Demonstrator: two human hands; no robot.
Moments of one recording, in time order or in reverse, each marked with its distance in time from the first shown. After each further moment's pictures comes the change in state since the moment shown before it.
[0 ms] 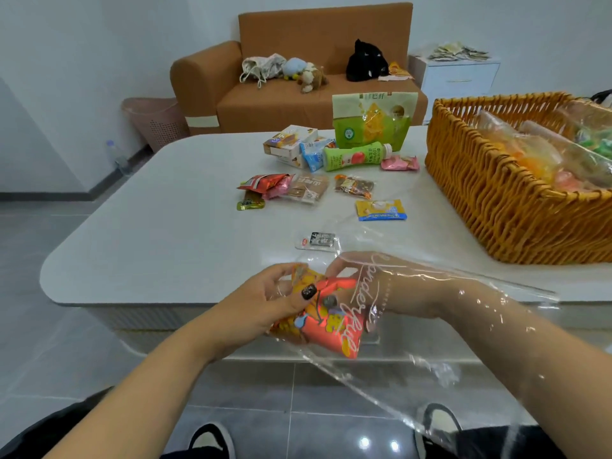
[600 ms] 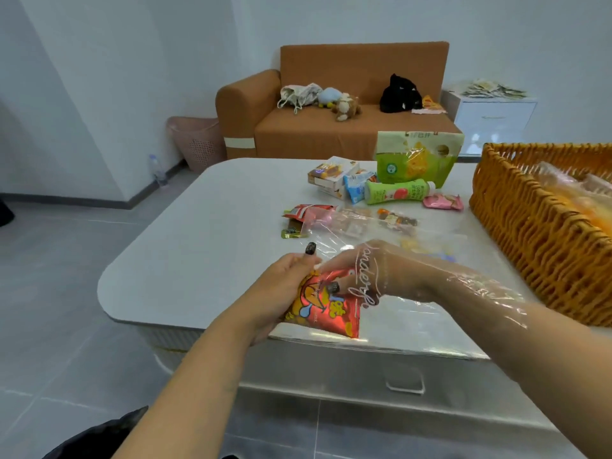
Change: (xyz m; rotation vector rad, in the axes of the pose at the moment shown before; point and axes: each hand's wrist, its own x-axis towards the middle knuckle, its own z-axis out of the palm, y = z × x) left_hand 0.014 0.038 -0.056 -0.067 0.297 -0.047; right_hand 0.084 -0.069 0.008 -0.341 0.003 -0.035
